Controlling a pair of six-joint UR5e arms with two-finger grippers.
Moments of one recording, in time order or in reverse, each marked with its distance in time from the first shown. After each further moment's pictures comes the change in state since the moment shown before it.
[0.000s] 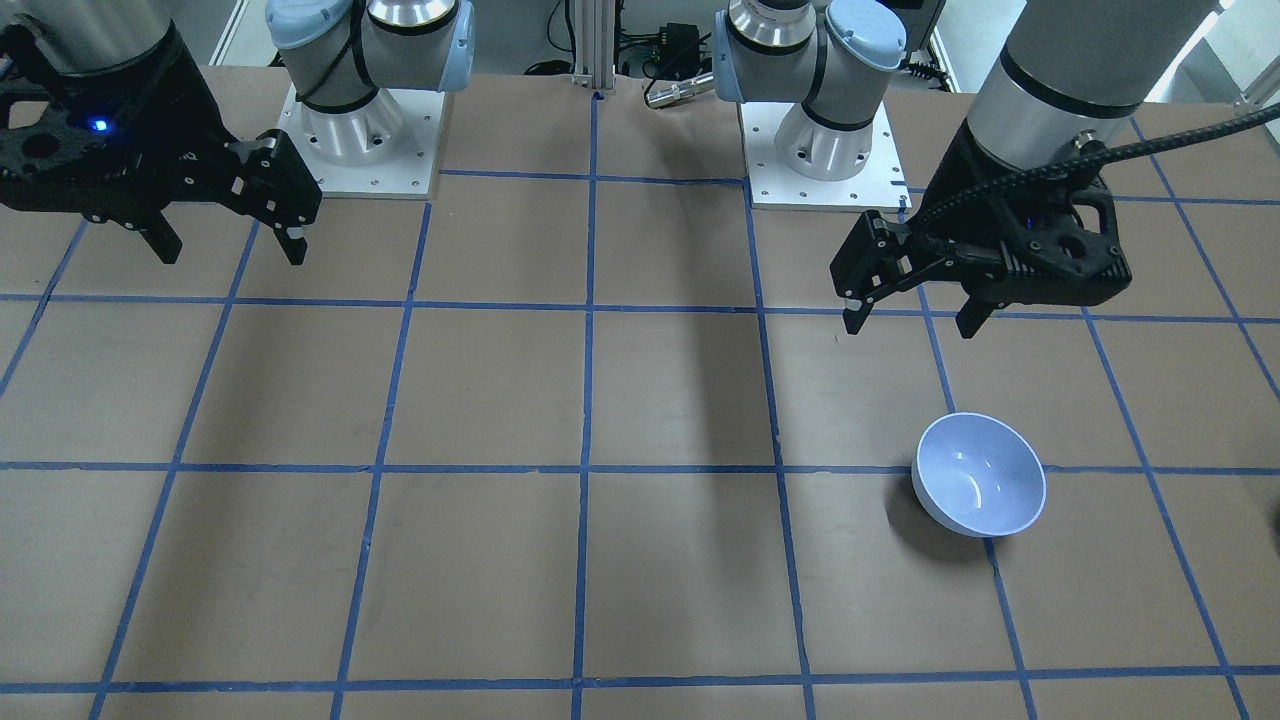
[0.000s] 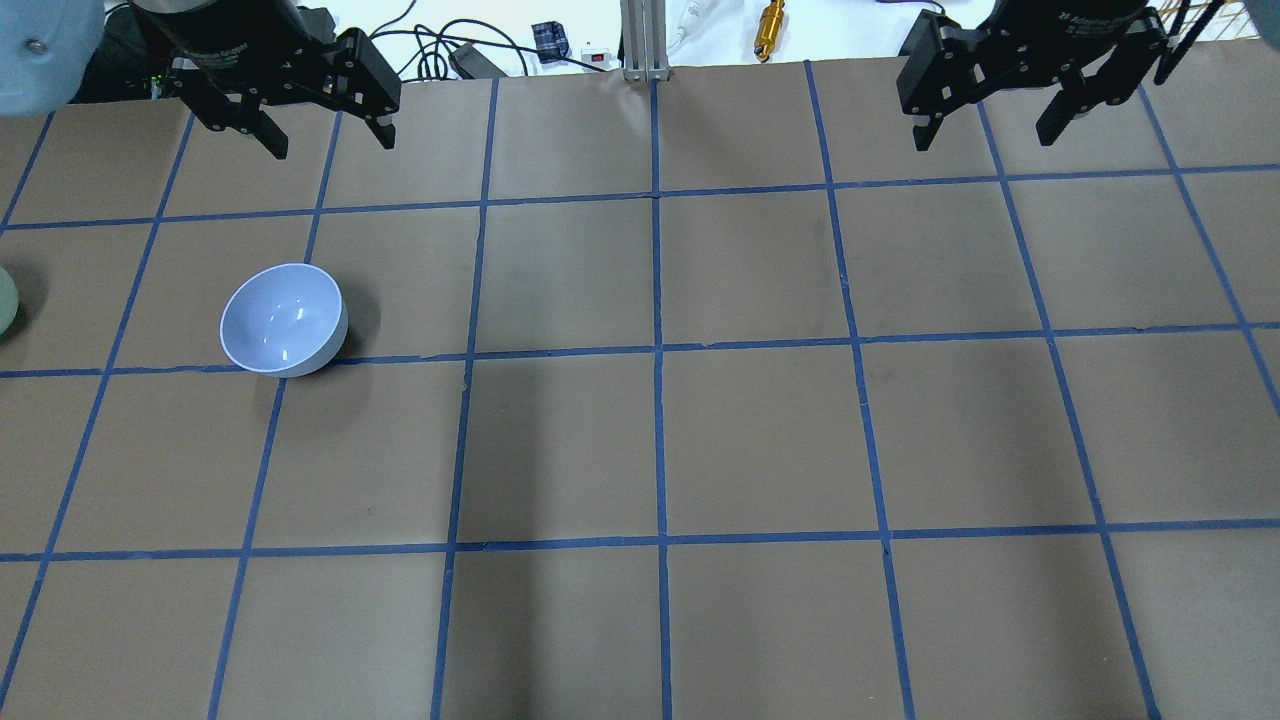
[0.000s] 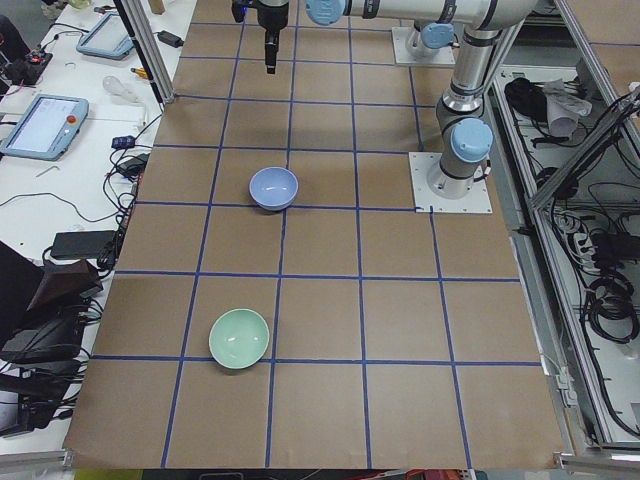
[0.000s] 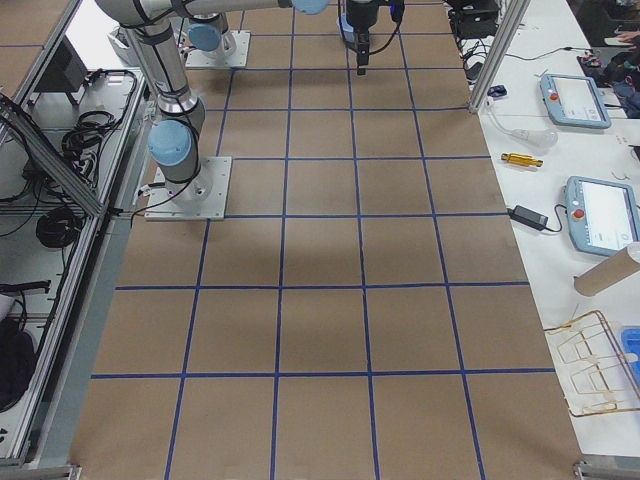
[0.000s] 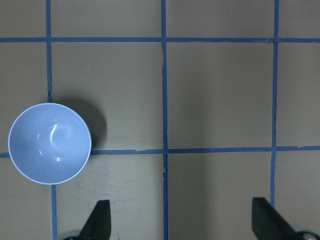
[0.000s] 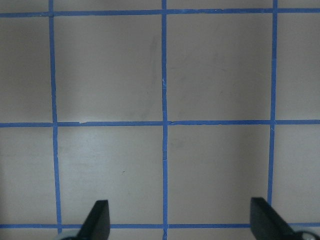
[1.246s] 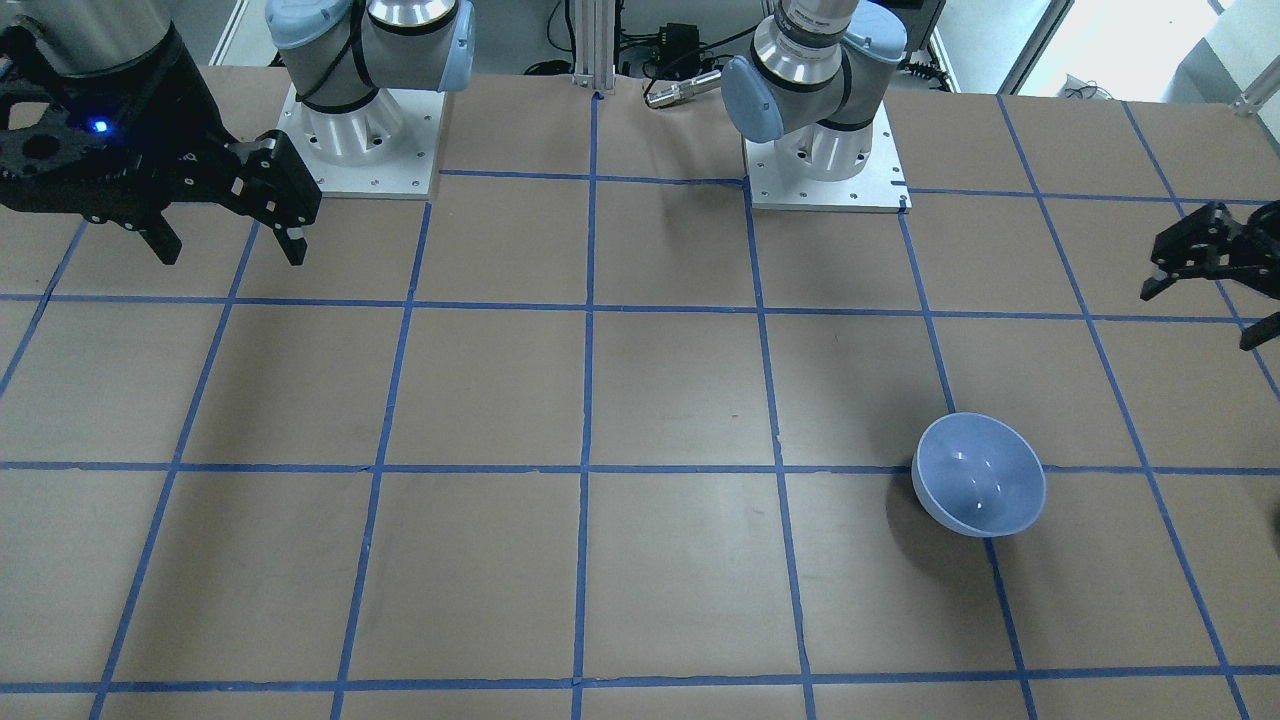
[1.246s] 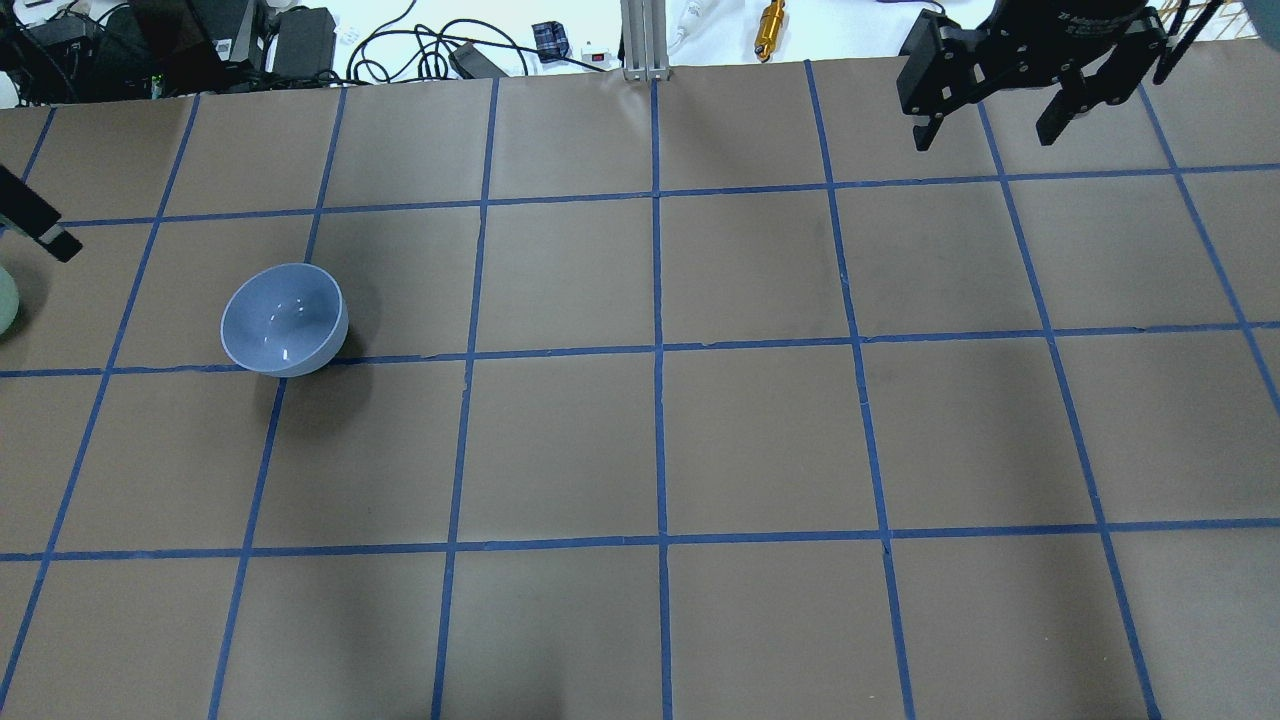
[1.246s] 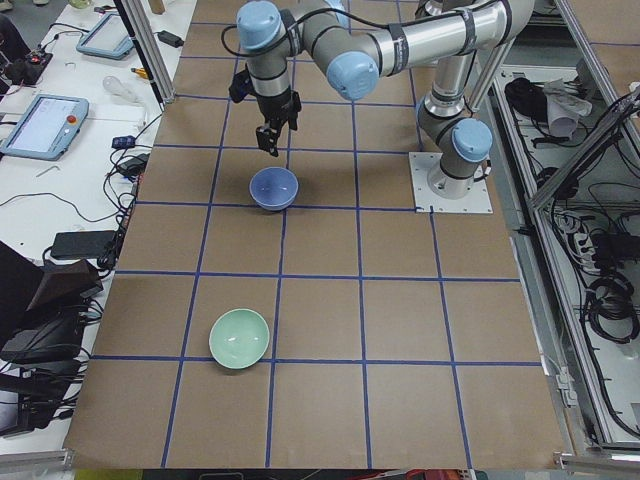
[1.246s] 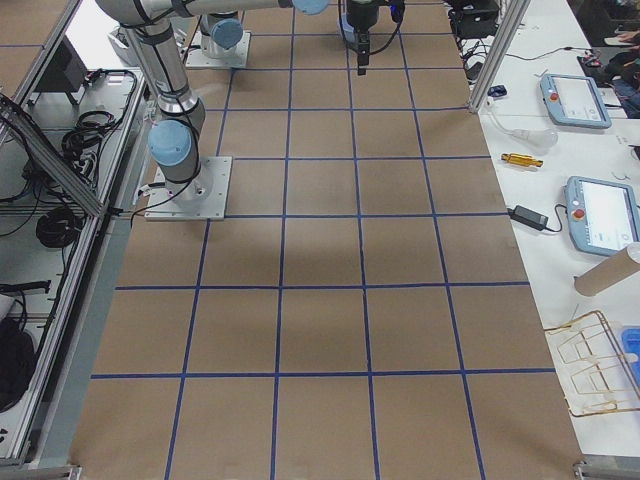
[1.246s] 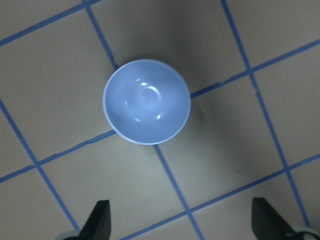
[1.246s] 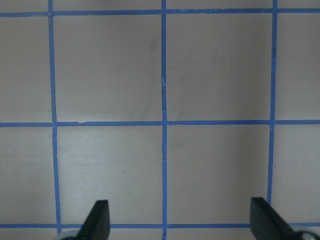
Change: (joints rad) left arm 0.540 -0.073 -0.004 -0.109 0.084 1.139; right arm 0.000 0.000 0.000 0.000 -0.001 -0.001
